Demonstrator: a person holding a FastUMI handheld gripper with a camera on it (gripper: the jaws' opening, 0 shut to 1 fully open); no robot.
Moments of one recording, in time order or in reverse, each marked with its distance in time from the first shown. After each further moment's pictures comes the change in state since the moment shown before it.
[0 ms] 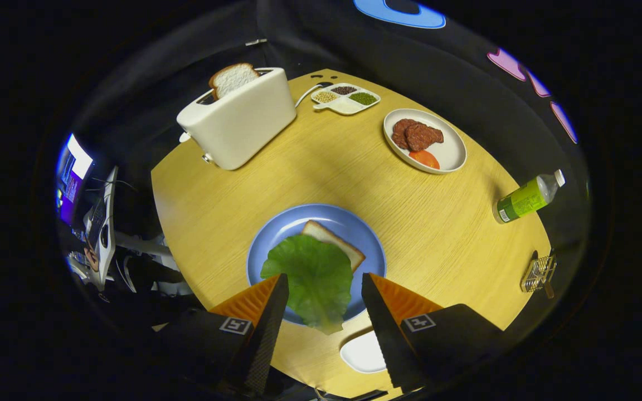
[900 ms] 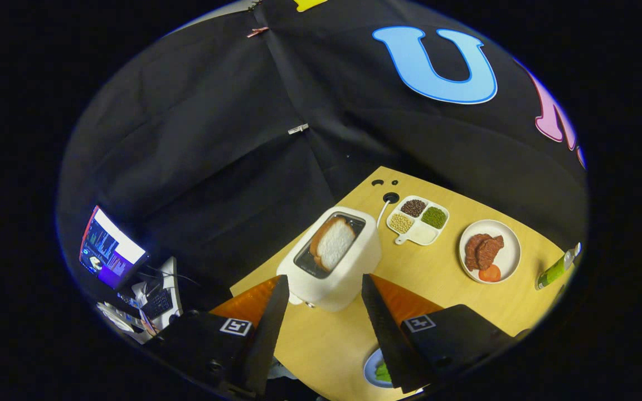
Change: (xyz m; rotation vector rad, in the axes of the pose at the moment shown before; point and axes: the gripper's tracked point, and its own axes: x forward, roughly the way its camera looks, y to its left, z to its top) arm -0.052 0.150 0.261 0.136 -0.392 0.243
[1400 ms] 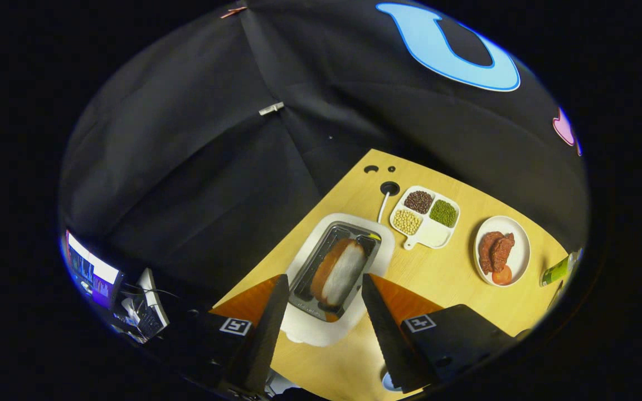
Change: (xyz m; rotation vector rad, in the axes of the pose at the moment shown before) arm 0.107 -0.002 0.009 0.055 0.134 -0.173
